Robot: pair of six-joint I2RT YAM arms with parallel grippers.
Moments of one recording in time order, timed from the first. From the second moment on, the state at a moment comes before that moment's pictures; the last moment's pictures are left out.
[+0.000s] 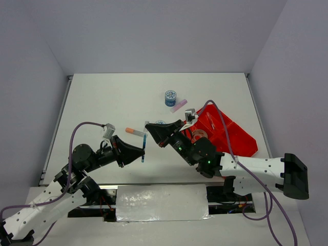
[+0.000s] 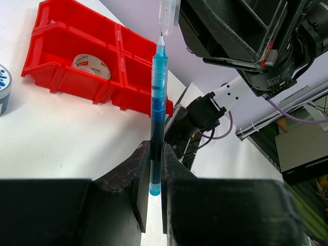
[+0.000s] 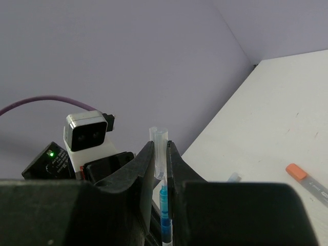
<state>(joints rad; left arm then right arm) -0.74 0.38 0.44 -0.03 0.35 -0.67 1.24 1.08 0.66 0.75 0.46 0.60</state>
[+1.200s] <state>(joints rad) -0.74 0.37 0.43 -0.03 0.34 -0.66 1.24 1.08 0.66 0.71 0.45 0.60</state>
